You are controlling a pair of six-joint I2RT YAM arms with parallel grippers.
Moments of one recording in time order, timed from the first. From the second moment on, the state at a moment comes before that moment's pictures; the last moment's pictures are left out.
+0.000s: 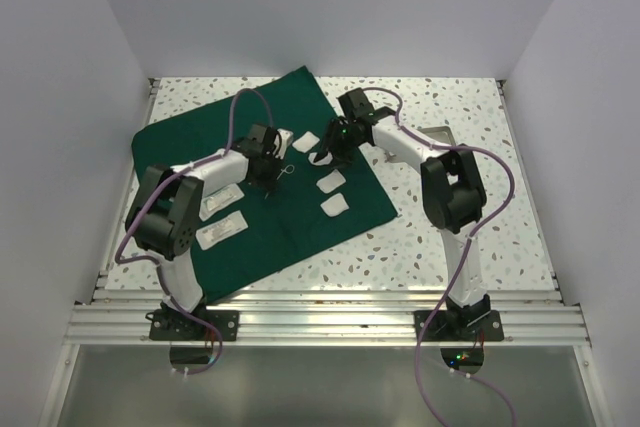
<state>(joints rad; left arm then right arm) -0.39 1.84 1.14 -0.38 0.01 -0.04 0.49 2.17 1.76 -0.61 -0.28 0.78</state>
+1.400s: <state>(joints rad) -0.32 1.72 1.05 -0.40 0.19 -0.13 0.55 2.29 1.78 -0.47 -0.43 0.88</state>
